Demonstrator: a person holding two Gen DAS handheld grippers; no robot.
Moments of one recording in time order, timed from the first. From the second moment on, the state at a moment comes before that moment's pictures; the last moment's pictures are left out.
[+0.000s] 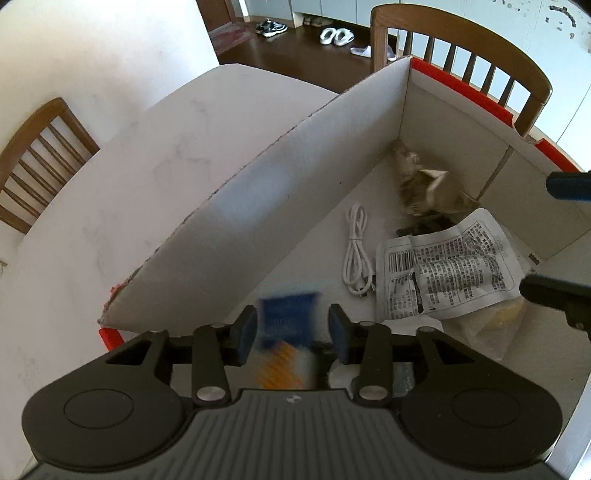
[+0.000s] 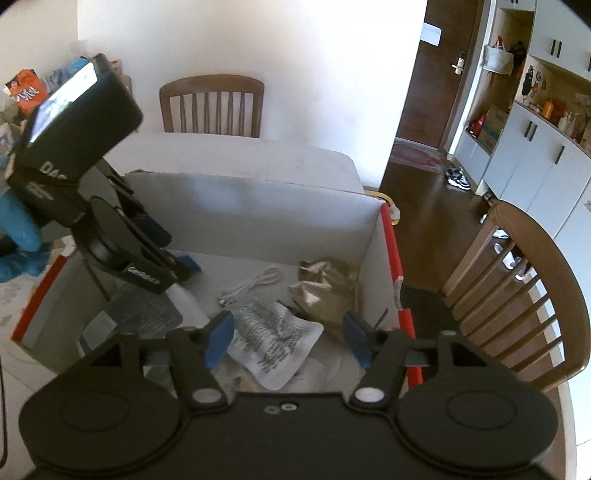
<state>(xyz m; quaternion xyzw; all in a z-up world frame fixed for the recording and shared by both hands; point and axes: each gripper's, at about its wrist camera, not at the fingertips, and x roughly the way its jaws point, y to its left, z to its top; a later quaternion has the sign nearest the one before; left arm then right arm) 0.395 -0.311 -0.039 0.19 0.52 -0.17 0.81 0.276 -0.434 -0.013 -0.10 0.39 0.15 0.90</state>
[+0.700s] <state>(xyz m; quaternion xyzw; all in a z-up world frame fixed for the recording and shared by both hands) 0.350 -0.291 0.004 0.16 0.47 -0.15 0.85 0.256 -0.430 0.000 -0.09 0.39 0.18 0.90</state>
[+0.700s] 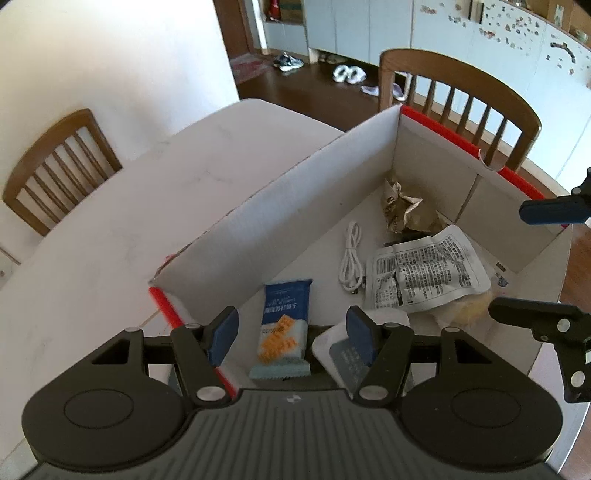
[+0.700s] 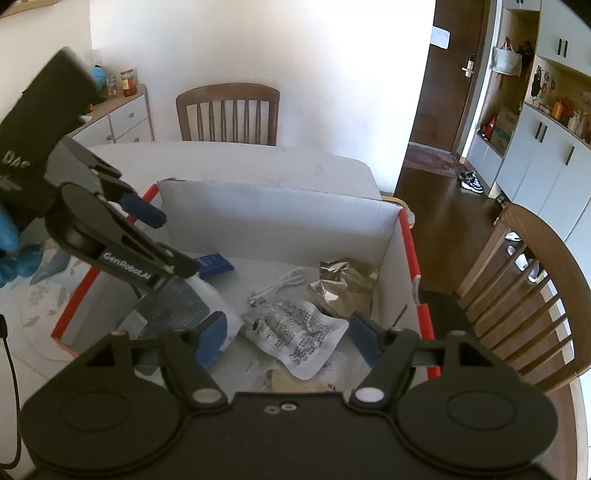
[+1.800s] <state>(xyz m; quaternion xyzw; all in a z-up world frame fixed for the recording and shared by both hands) 0.214 -0.150 0.061 0.06 0.36 -0.14 0.92 0.175 -0.329 0.033 -0.06 0.35 0.19 0.91</state>
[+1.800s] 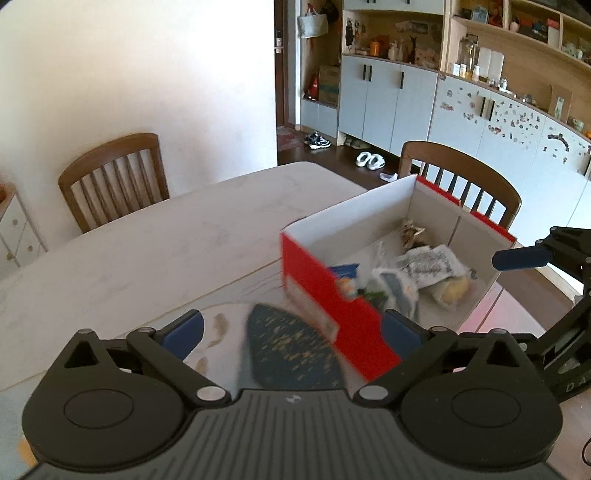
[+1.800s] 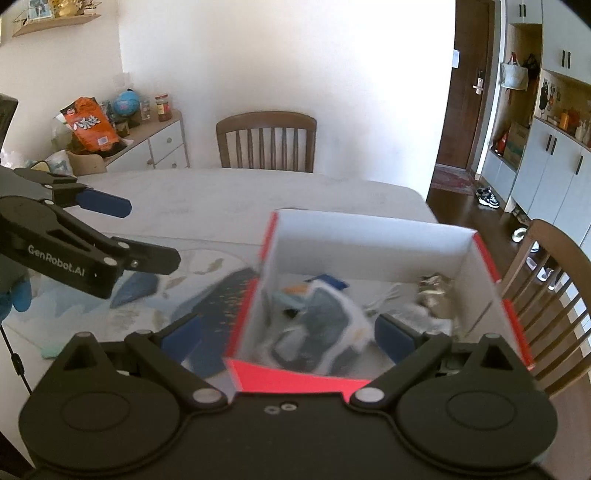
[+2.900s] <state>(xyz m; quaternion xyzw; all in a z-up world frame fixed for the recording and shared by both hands) 0.141 0.071 0.022 0.04 0.36 -0.09 0.93 0.102 -0.147 0.004 -0.07 0.38 0.24 0.89</state>
